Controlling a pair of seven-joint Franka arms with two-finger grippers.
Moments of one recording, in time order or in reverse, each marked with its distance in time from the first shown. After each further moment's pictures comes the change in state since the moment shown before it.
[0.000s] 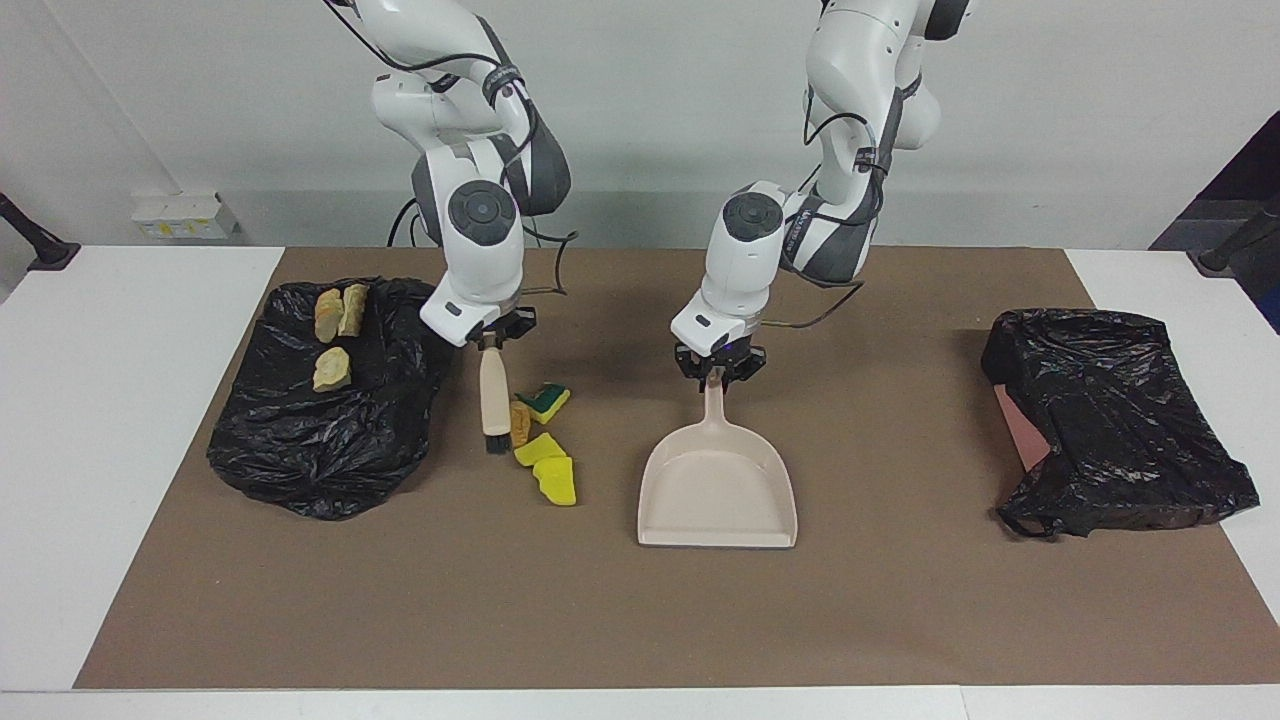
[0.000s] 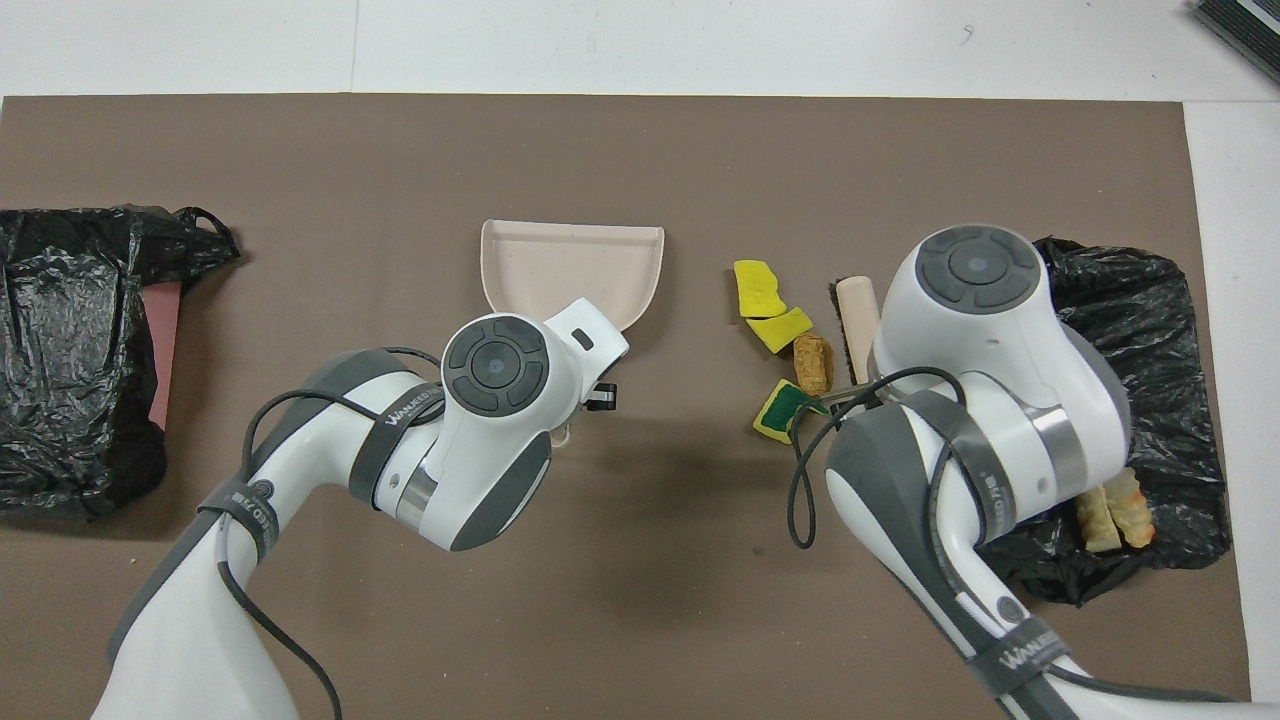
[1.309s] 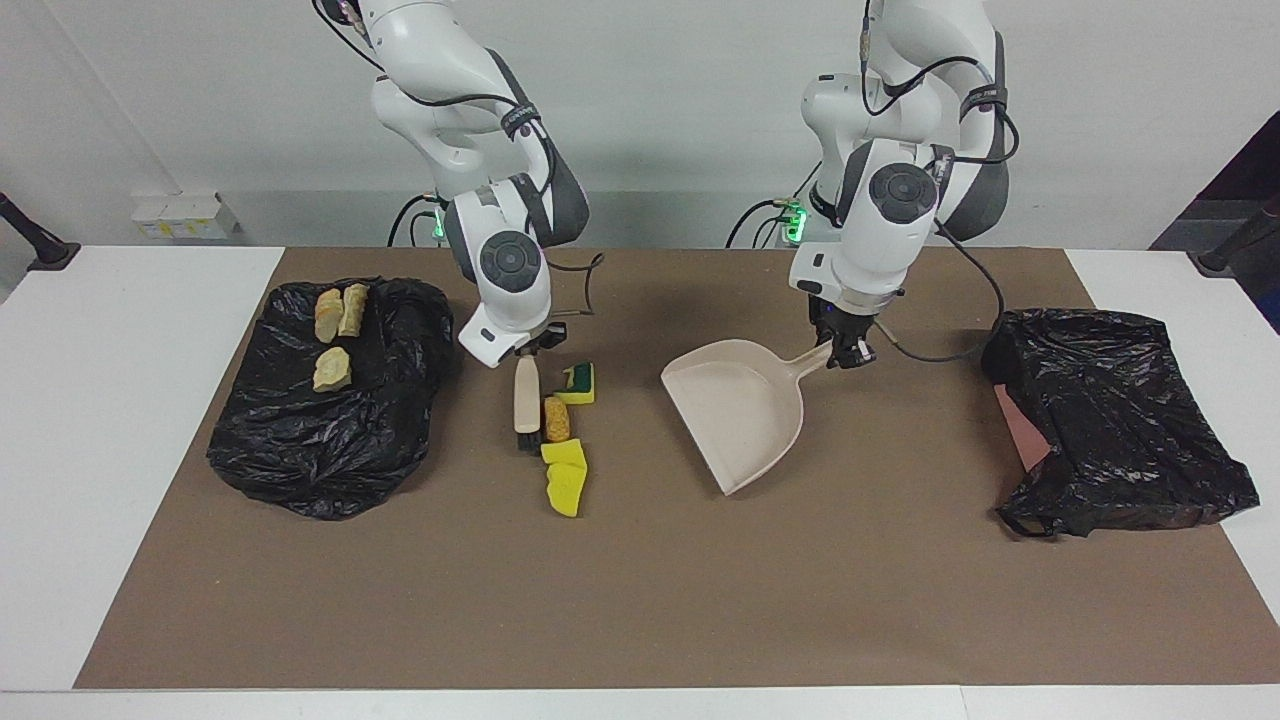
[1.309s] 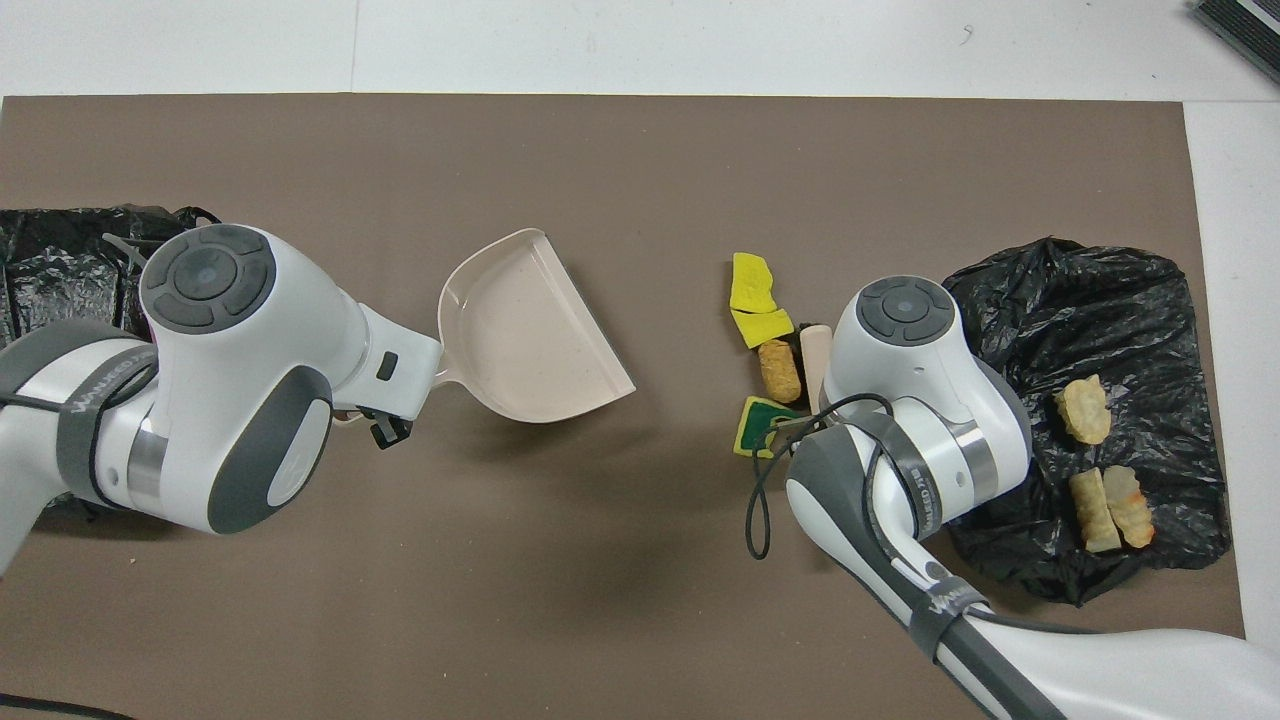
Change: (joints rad) left arm 0.219 -0.198 0.010 -0.109 0.005 -0.232 1.337; right arm 0.010 0.066 0.050 -0.159 0.074 0.152 0.136
